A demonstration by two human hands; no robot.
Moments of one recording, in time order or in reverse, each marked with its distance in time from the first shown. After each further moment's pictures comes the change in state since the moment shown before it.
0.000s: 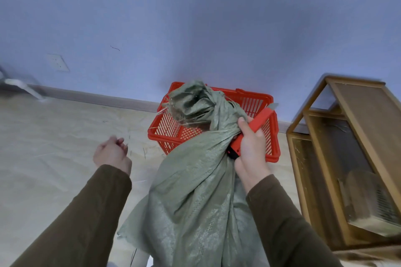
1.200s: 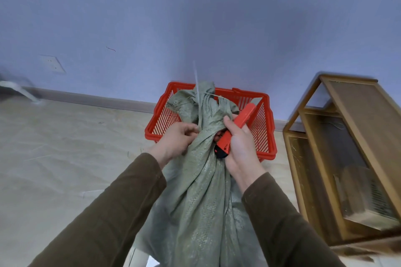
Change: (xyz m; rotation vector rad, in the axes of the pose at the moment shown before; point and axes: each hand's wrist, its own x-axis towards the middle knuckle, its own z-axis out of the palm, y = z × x) left_hand -0.083 -0.031 0.079 0.852 -1.008 0.281; right_hand -0.007 0.006 0.005 0.031 -0.198 0.129
